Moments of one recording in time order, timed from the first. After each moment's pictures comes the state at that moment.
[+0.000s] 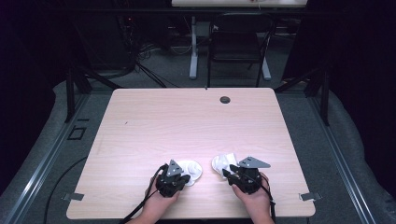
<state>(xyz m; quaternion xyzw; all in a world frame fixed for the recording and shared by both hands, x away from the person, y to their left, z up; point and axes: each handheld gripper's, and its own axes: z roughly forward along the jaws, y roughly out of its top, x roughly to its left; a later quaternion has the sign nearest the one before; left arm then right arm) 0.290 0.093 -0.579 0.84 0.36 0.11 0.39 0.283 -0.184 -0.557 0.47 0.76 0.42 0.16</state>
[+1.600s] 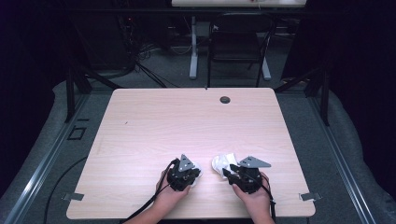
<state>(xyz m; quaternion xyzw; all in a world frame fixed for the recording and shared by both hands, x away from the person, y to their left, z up) 0.309 0.063 -0.575 0.84 0.34 0.13 0.40 0.285 -0.185 -0.557 0.47 0.76 0.42 0.16</state>
